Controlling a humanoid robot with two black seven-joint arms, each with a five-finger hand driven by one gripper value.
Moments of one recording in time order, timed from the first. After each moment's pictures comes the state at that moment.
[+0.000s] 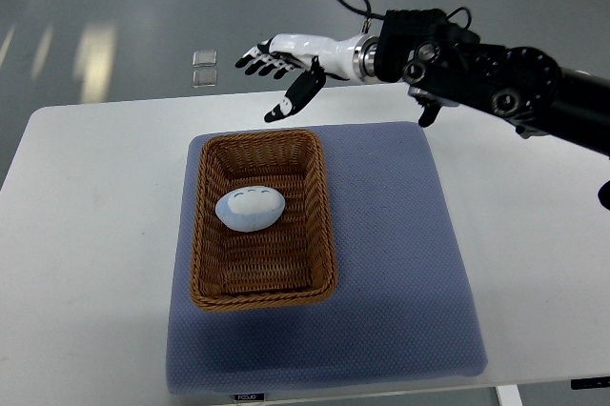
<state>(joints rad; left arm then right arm) -0.04 0.00 -0.15 -0.22 0.07 -0.06 0.02 1.34 -0.22 0.18 0.90 -0.75 0.22 -0.02</state>
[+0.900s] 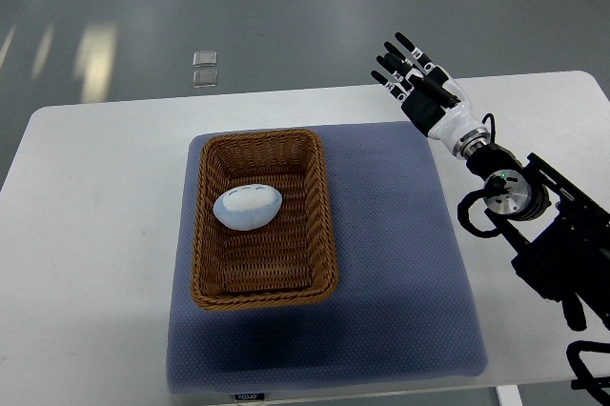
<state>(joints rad) -0.04 0.00 -0.15 -0.23 0.07 -0.06 0.02 0.58 -0.09 1.06 0.88 -0.24 0.23 0.17</state>
